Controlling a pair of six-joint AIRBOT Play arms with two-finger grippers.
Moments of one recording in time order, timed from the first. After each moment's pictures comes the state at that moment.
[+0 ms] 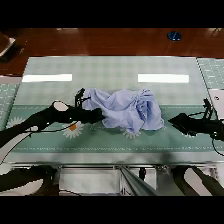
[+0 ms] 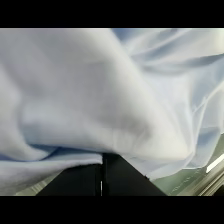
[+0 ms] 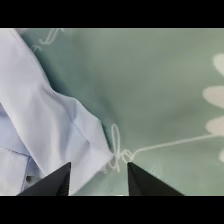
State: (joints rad) left arm -0.40 -1.37 0.67 0.42 -0.69 -1.20; right arm -0.49 -0.97 0.43 -0.81 1.05 1.23
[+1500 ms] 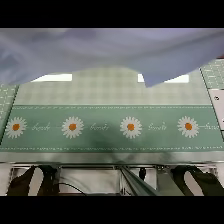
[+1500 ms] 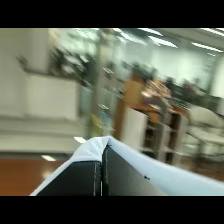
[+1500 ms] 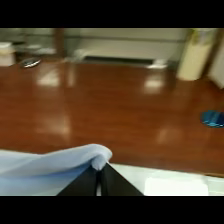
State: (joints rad) left arm 0.51 -0.63 1.58 0.50 -0.86 -1.17; right arm -0.18 -0.73 1.86 -1.30 1.30 1.46
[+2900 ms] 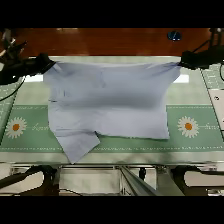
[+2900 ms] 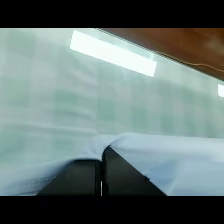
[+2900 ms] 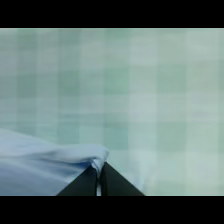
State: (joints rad) left arm 0.12 -1.36 1.18 0.73 -0.69 -1.25; right arm -0.18 -1.57 1.58 -1.14 1.08 1.41
